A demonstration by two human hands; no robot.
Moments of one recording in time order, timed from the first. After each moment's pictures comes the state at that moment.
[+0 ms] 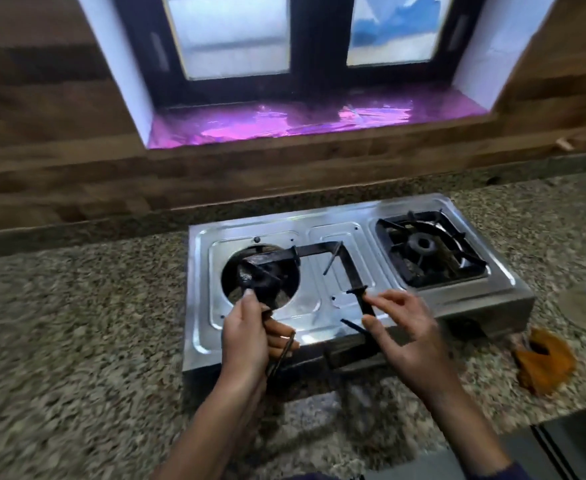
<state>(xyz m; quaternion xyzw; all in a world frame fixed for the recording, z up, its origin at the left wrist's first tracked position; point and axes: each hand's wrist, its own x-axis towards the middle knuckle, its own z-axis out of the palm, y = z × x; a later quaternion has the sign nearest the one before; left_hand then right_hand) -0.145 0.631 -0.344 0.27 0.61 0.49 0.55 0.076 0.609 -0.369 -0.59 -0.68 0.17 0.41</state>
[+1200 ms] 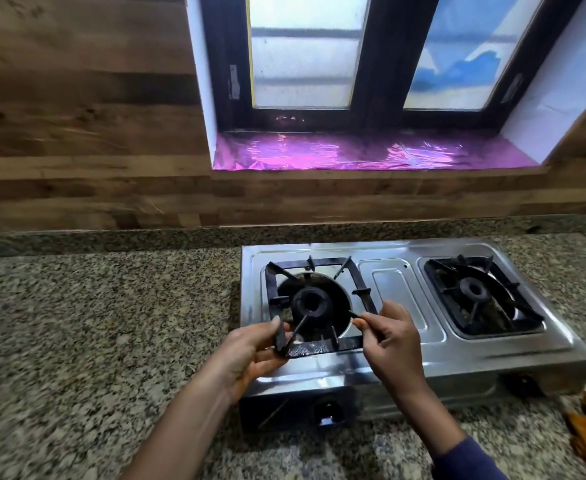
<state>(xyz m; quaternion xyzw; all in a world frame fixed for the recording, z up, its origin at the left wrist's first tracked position) -0.264 0.666 -0.347 0.19 0.54 0.40 0.72 -0.026 0.680 -0.380 -0.60 -0.70 0.09 0.38</state>
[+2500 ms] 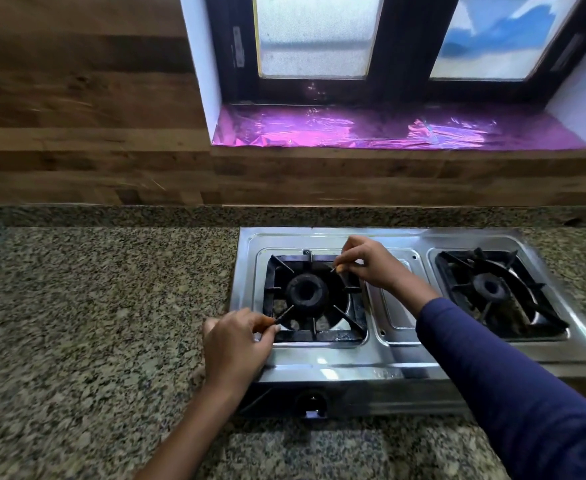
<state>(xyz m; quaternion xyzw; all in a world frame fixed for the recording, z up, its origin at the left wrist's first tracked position) -0.239 0.665 -0.398 0.61 0.74 0.27 0.10 0.008 0.855 -0.401 -0.40 -0.86 0.22 0.21</state>
